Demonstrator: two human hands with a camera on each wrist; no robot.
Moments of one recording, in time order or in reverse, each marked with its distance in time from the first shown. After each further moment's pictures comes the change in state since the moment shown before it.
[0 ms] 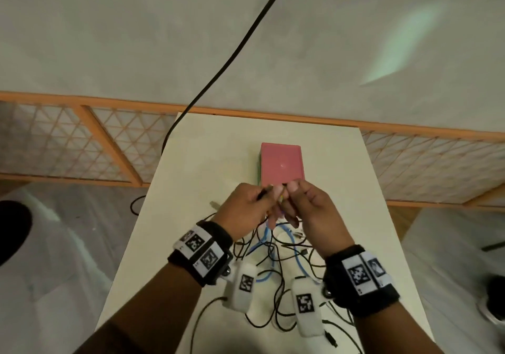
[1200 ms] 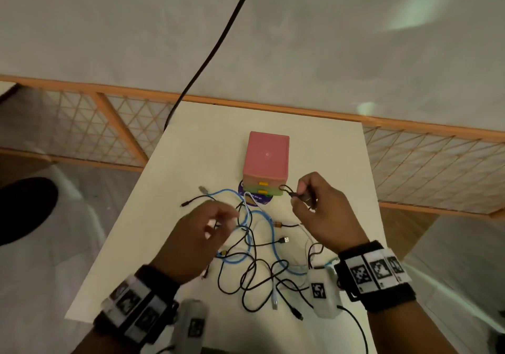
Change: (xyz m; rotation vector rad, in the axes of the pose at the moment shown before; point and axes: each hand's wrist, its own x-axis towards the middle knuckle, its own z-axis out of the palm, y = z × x) left_hand -0.084 0.018 0.061 0.219 0.306 -0.041; right_hand -0.026 0.023 -0.112 -0.492 -0.063 -0.139
